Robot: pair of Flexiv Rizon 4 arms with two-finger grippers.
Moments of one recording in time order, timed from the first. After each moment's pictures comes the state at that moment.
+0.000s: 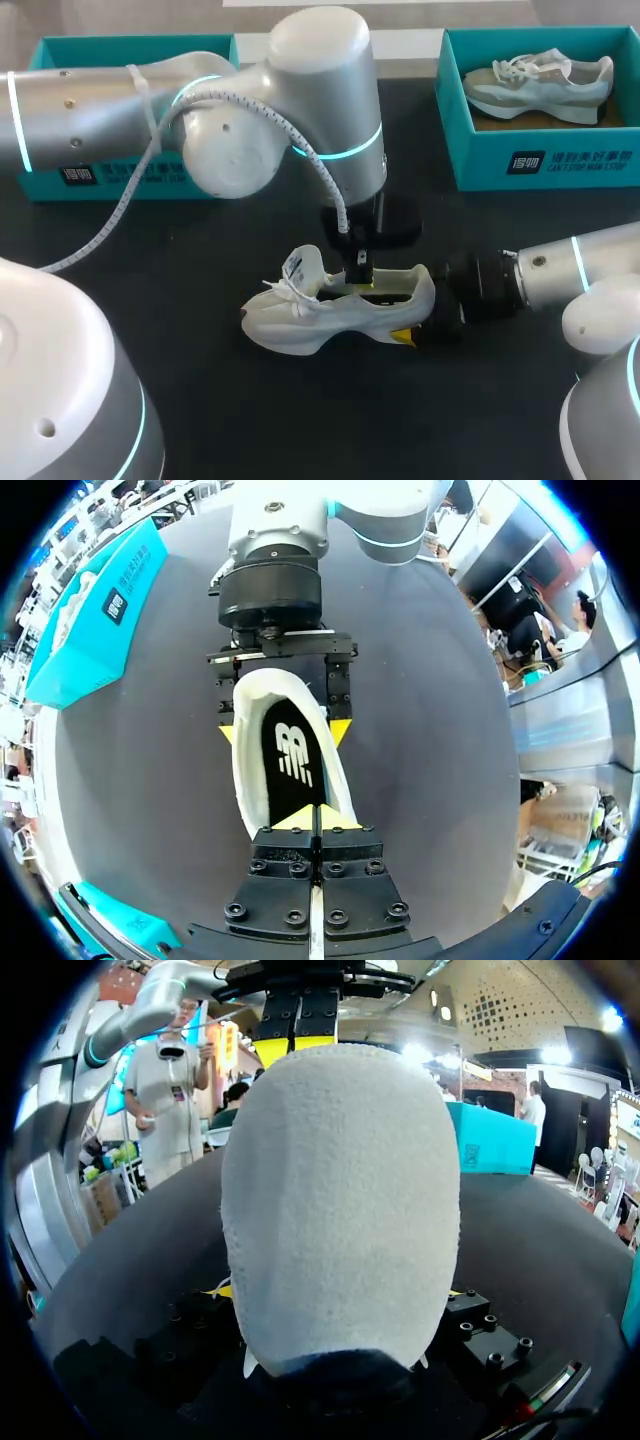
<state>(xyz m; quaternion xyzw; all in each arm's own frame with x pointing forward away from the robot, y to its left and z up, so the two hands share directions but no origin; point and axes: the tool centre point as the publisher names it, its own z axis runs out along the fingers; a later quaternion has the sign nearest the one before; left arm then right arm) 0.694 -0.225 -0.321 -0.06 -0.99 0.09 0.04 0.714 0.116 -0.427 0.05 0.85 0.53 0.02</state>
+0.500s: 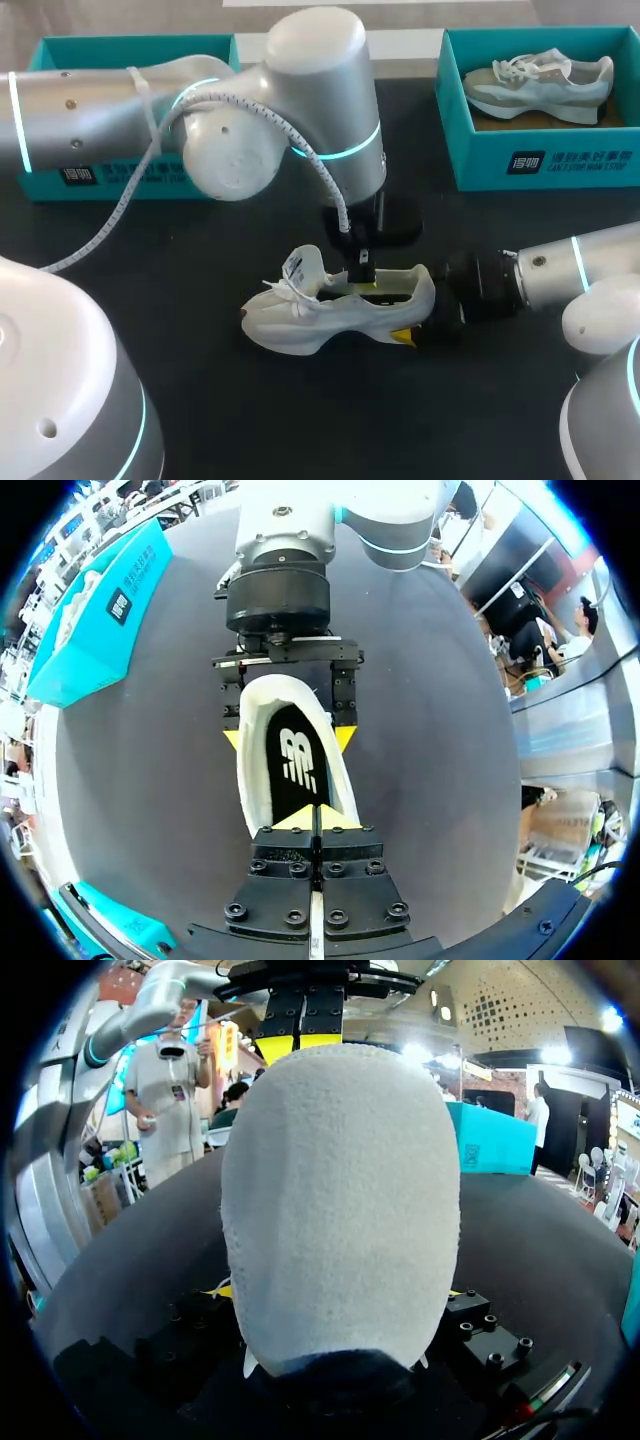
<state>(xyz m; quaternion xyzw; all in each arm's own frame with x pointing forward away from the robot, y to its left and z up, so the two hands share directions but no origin) 0.697 -0.229 -0.326 -0.06 -0.99 0.10 0.04 0.714 0.116 -0.428 0.05 0.85 0.53 0.02</state>
